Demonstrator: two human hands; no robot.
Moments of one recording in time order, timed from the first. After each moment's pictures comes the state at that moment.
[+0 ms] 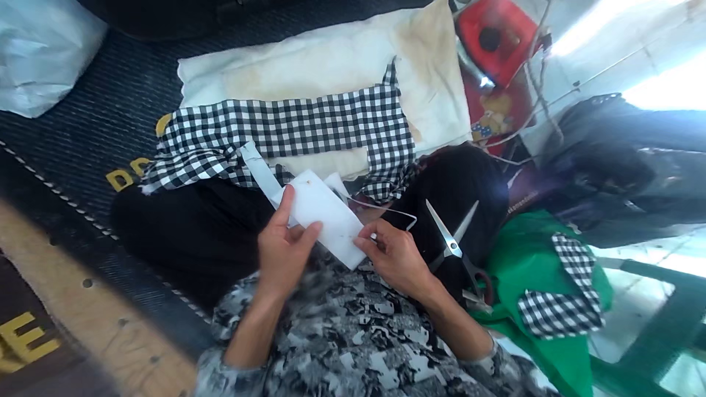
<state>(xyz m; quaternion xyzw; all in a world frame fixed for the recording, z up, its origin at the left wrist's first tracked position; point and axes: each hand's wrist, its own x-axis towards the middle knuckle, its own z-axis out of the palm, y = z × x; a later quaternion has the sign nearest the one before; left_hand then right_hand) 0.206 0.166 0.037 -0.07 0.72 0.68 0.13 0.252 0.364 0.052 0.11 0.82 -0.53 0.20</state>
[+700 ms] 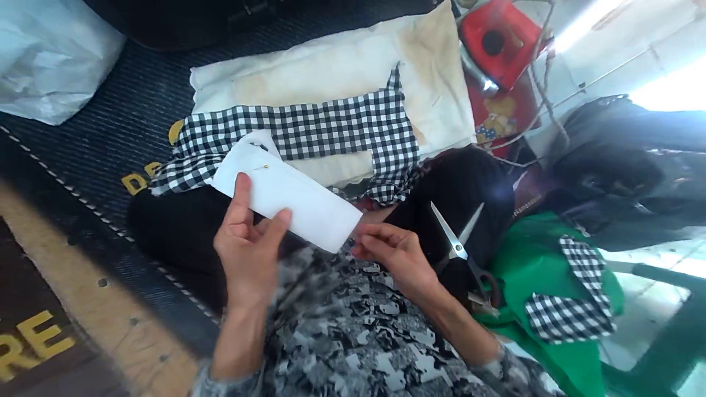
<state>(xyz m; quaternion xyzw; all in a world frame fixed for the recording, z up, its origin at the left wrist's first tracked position) 0.190 0.144 0.067 -0.07 0.68 0.73 0.00 0.247 0.348 0.069 0.24 0.58 -0.76 0.17</state>
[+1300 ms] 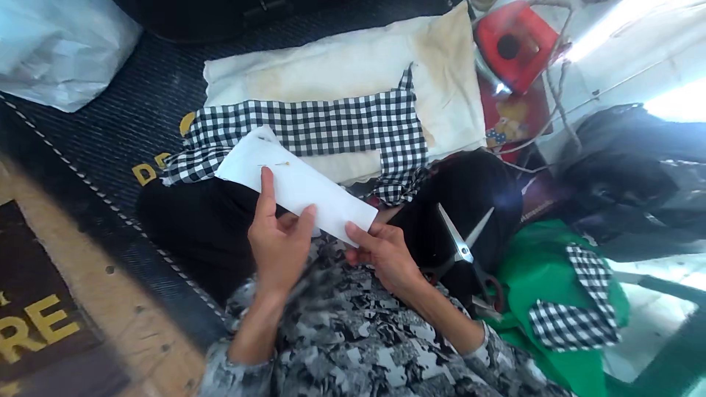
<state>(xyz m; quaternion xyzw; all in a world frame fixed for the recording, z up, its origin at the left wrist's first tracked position) 0.194 0.161 0.061 -0.07 0.78 0.62 0.02 0.231 0.322 0.063 0.31 0.50 -0.79 0.20</state>
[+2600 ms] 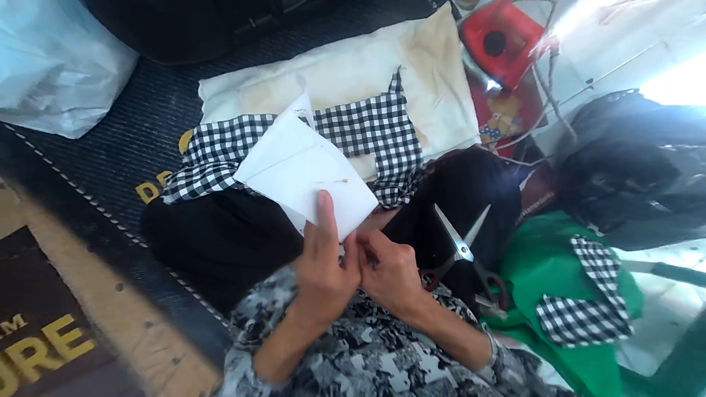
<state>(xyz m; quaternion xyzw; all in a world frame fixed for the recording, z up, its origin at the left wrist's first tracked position) 0.223 0.204 0.065 0.17 0.88 0.40 -0.18 0.256 0.319 0.058 0.03 0.88 -0.48 -0.06</state>
